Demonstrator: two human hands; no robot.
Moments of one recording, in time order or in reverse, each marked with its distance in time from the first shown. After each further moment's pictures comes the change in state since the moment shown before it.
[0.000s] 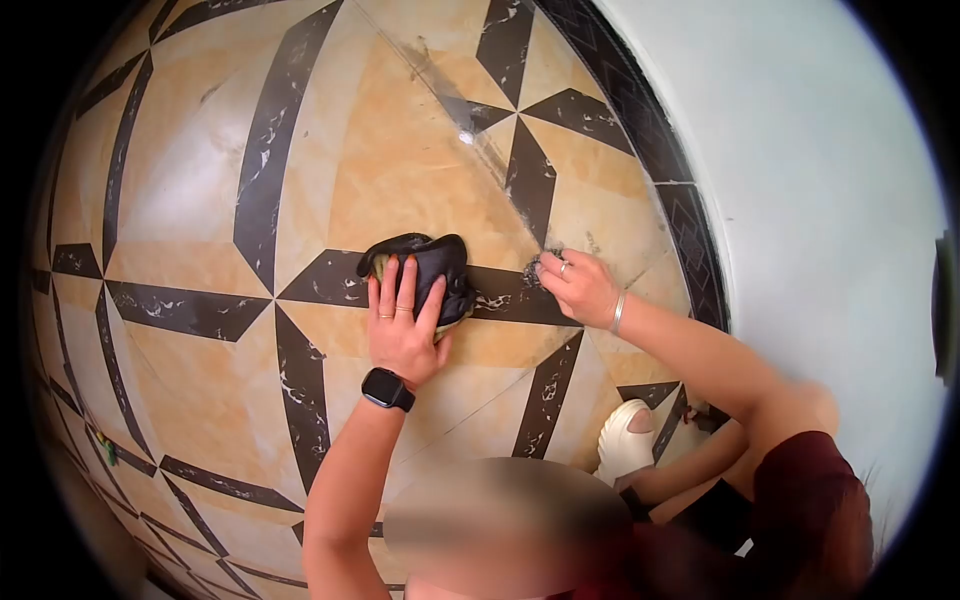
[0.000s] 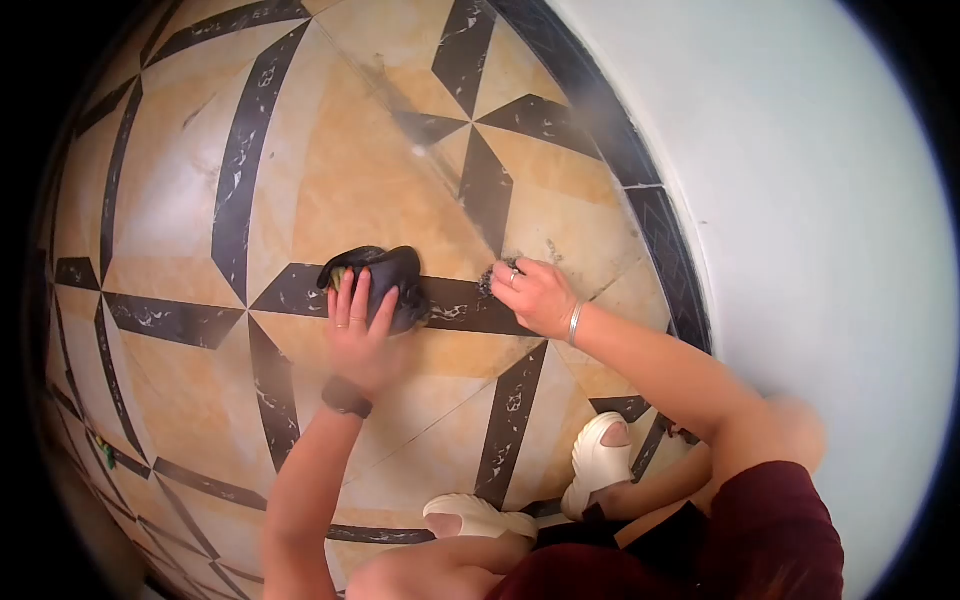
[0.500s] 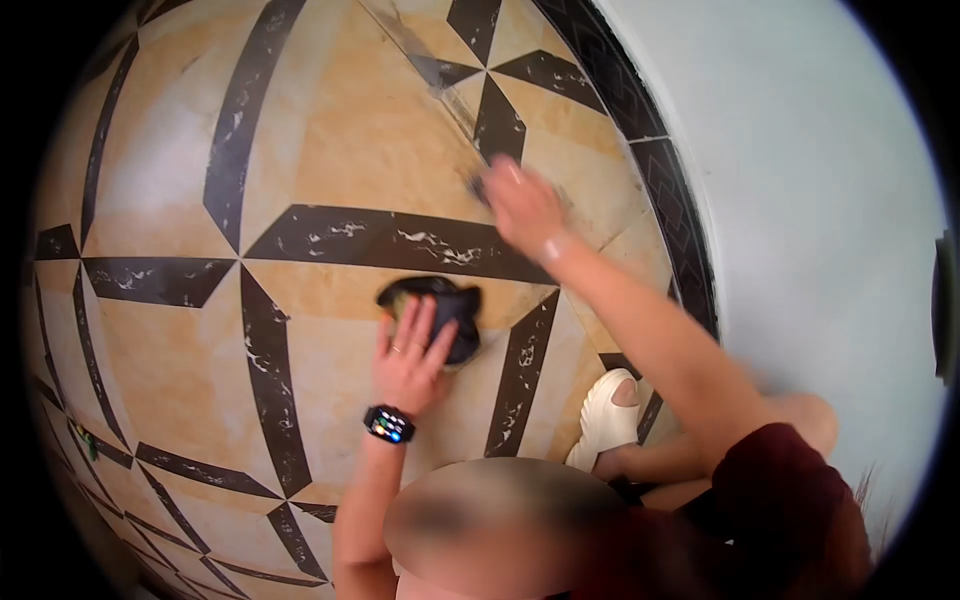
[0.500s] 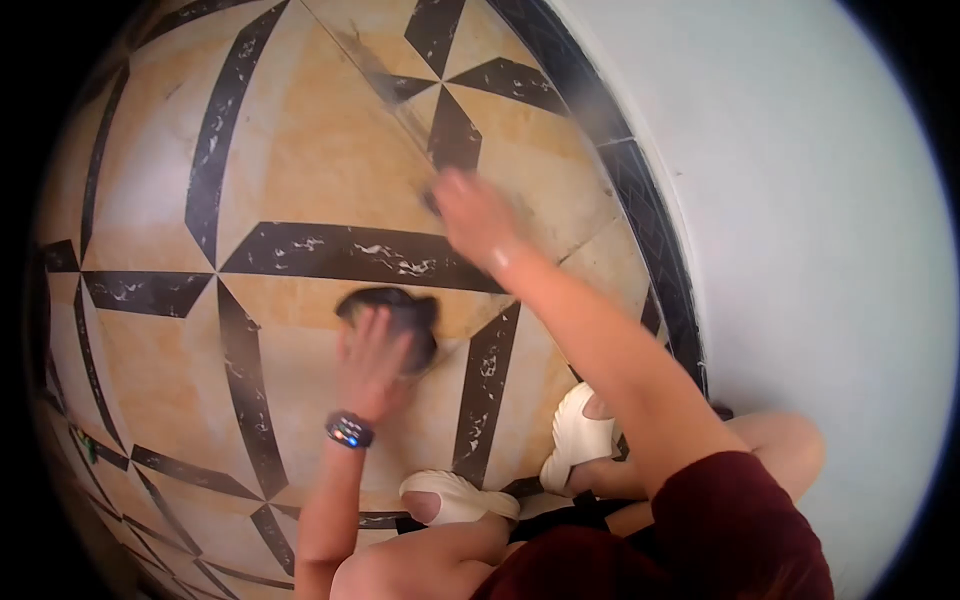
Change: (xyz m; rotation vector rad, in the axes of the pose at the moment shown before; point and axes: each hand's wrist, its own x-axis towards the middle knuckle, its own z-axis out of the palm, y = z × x) left_hand -0.080 0.058 -0.003 -0.079 -0.198 0.008; right_hand 0.027 -0.010 0.016 0.012 0.260 0.270
